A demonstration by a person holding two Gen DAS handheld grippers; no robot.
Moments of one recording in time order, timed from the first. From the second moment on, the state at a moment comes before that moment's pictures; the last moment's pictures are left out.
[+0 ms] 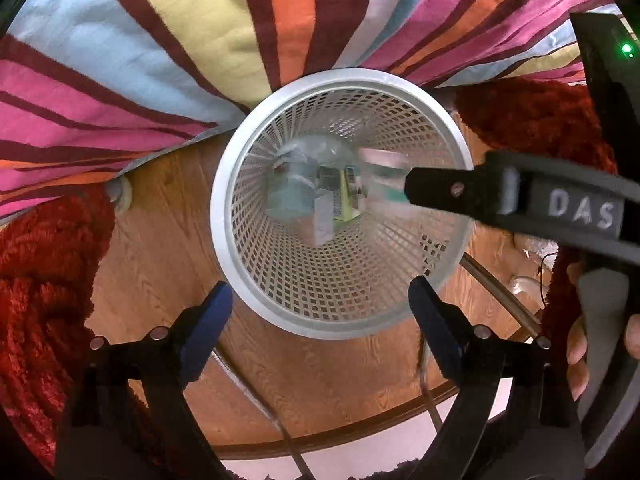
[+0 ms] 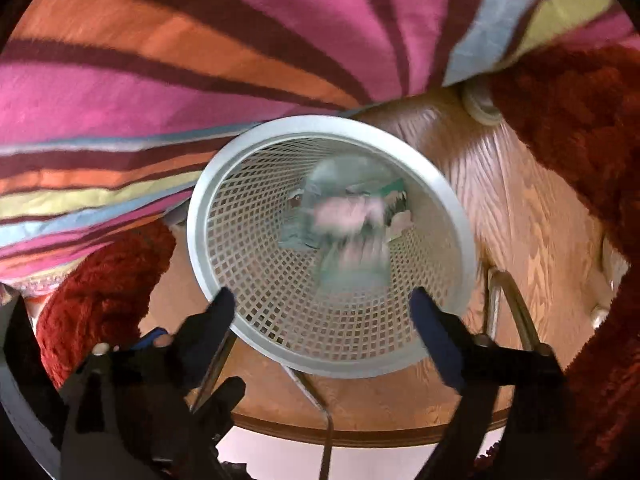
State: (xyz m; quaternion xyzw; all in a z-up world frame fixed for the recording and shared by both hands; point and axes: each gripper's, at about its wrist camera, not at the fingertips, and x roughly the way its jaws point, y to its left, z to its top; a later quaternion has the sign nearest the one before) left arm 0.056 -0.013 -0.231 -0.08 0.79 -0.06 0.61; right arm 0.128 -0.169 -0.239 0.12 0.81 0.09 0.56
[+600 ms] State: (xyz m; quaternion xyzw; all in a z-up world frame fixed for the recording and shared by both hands) left arm 0.050 -0.006 -0.193 -0.07 0.75 -0.05 0.66; right arm 0.129 -0.182 -0.211 0.15 0.78 0.09 0.60
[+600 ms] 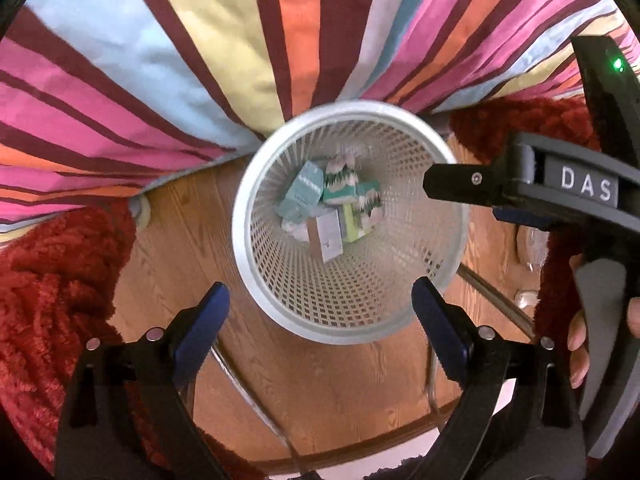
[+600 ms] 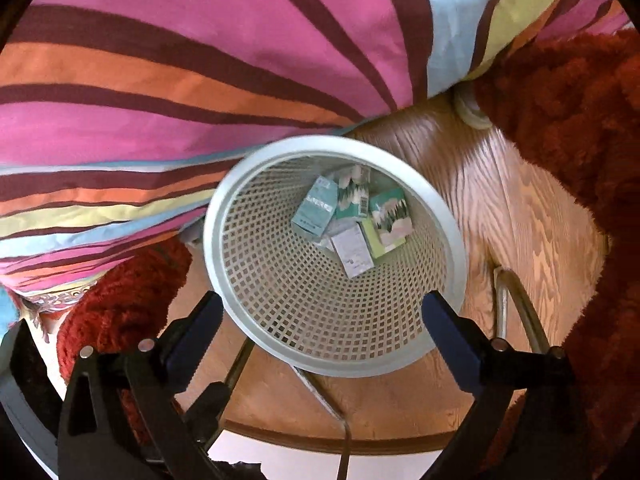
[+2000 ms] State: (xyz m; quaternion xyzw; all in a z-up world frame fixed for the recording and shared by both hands) left arm 0.147 0.050 0.010 -0.05 0.43 0.02 0.90; right arm 0.237 -0.227 0.019 0.09 0.40 0.11 0.91
